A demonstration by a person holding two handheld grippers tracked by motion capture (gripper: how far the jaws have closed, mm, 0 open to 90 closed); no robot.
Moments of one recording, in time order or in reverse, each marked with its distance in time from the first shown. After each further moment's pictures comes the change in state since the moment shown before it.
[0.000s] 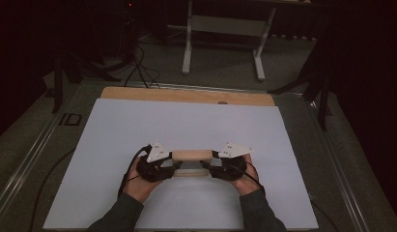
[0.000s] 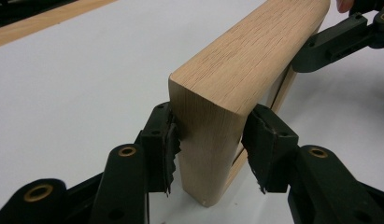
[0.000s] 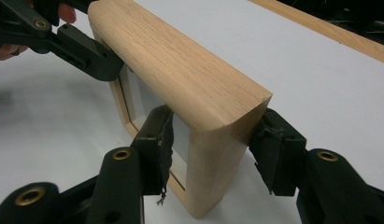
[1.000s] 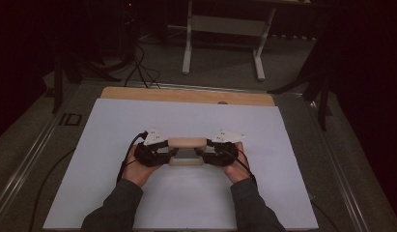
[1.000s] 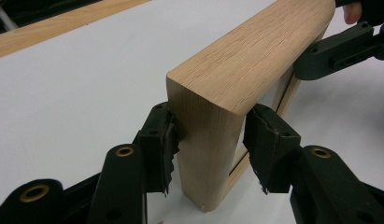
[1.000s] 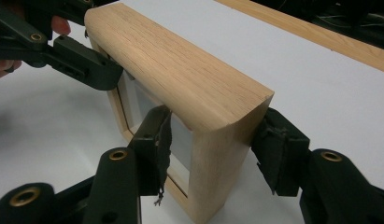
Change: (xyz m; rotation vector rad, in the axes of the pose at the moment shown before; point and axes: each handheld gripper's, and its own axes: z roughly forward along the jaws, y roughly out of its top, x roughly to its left) left arm 0.038 0.011 0.016 0.003 0.012 -0.051; right arm -0.021 0.019 0.033 -0.009 -0.021 0.070
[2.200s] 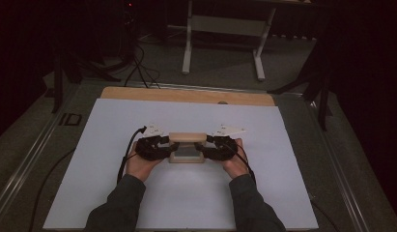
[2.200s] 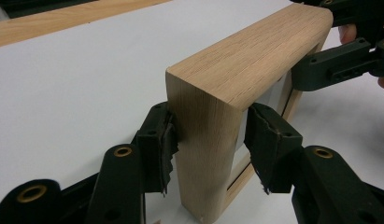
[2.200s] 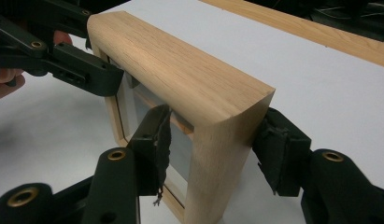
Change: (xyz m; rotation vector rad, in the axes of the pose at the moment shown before) left arm 0.016 0.003 0.010 -0.026 -0.030 -0.090; right arm -0.013 0.004 0.010 -0.007 0.005 0.061
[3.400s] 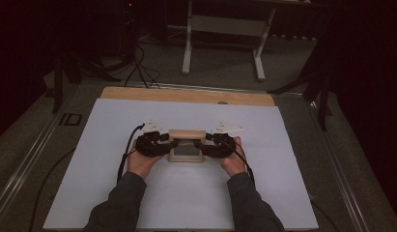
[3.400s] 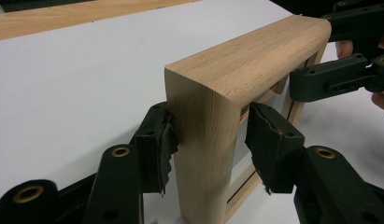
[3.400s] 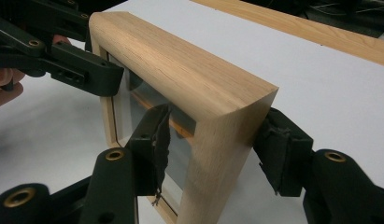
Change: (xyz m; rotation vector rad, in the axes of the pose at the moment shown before) left arm 0.011 0.002 0.007 -0.020 -0.020 -0.056; right arm -0.005 0.002 0.008 0.000 -0.015 0.025
